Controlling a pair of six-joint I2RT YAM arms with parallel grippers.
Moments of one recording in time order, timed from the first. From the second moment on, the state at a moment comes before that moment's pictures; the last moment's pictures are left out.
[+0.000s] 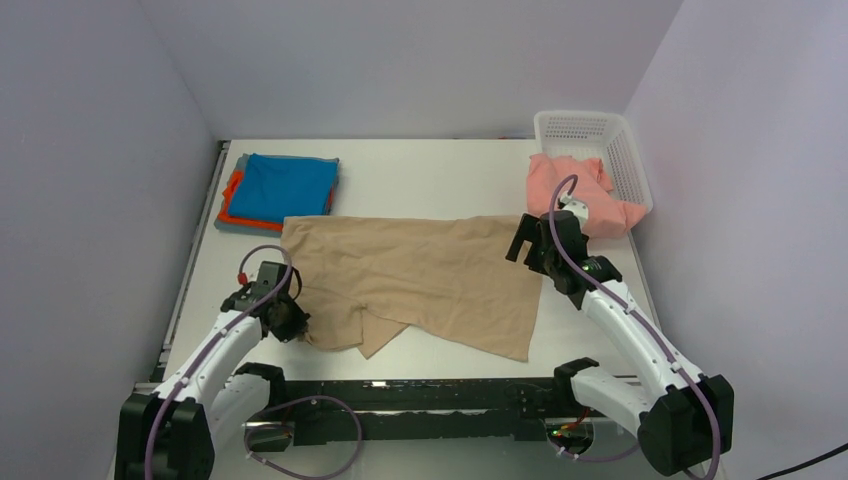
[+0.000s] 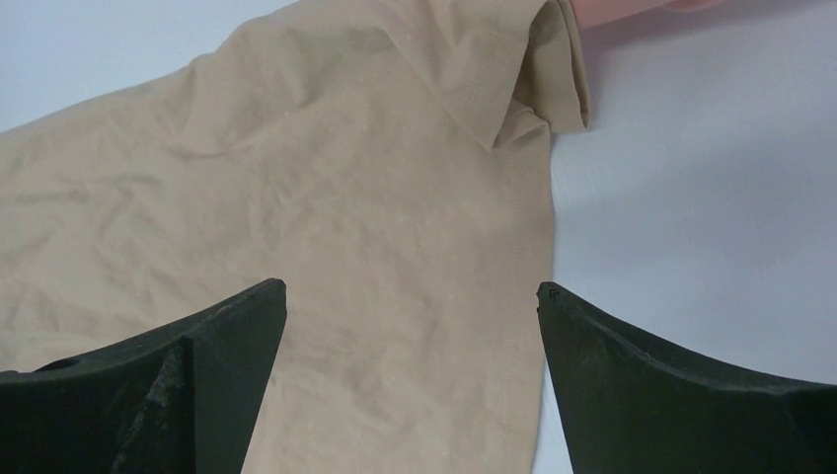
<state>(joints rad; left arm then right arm) -0.16 0.92 0.42 -0.71 -0.10 -0.90 0.30 1.01 0.75 -0.48 0.26 0.55</state>
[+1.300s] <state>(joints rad) -0.17 0.72 0.39 -0.70 -0.14 -0.85 0.56 1.08 0.48 -0.90 0.09 1.03</state>
